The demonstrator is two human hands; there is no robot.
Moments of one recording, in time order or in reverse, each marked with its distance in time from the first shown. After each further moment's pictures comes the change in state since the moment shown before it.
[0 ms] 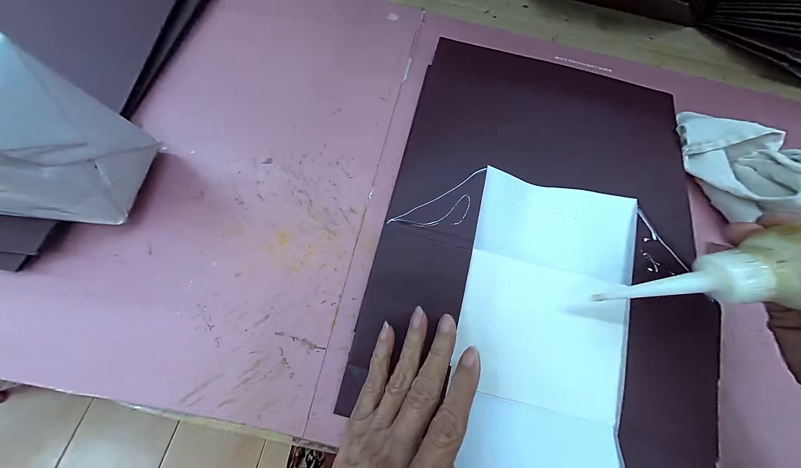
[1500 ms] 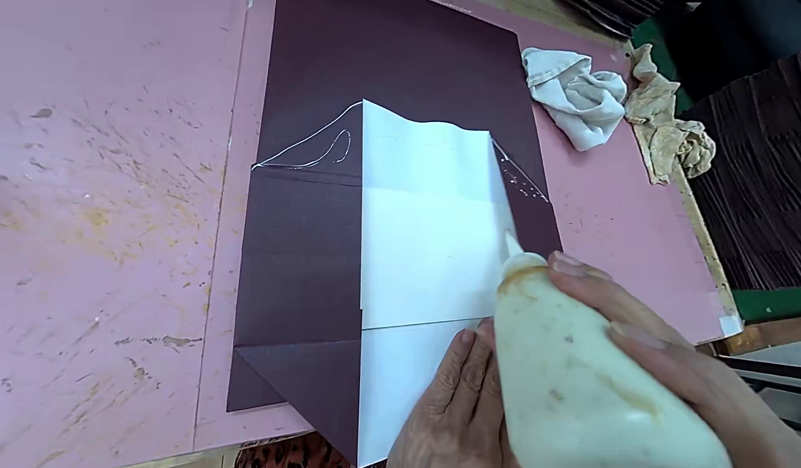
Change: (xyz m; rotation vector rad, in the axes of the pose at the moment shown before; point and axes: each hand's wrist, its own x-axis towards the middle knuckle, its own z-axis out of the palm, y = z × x) left_hand 0.000 0.064 0.037 -0.031 -0.113 0.319; right_hand -0.138 -0.011 0.086 -0.947 -0.146 -0.698
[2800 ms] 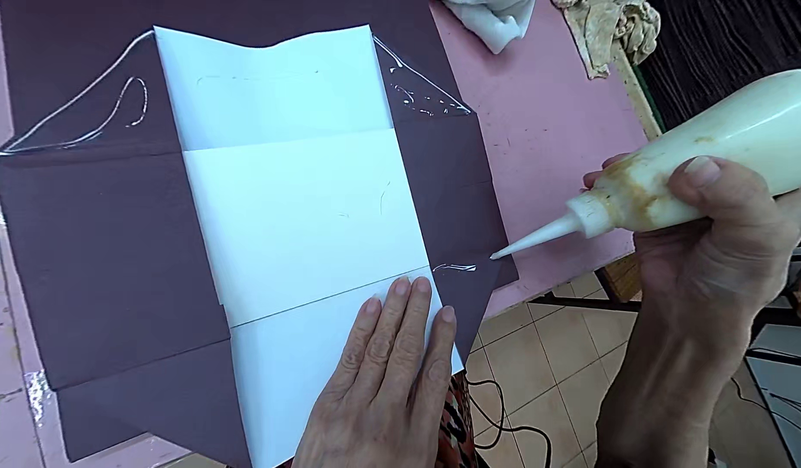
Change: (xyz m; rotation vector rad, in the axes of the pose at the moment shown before) left_hand -0.004 -0.008 -0.005 0.060 -0.204 0.111; right_hand -0.029 0.073 -0.081 0.425 0.550 0.782
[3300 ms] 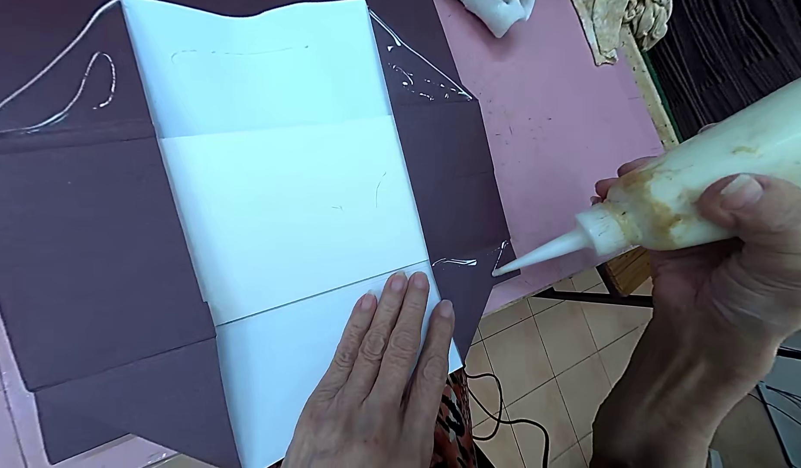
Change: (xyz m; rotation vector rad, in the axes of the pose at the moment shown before) left_hand 0.000 0.000 -0.001 -0.018 0.000 -0.011; right_hand -0.014 -0.001 -0.011 0.024 -0.036 -0.012
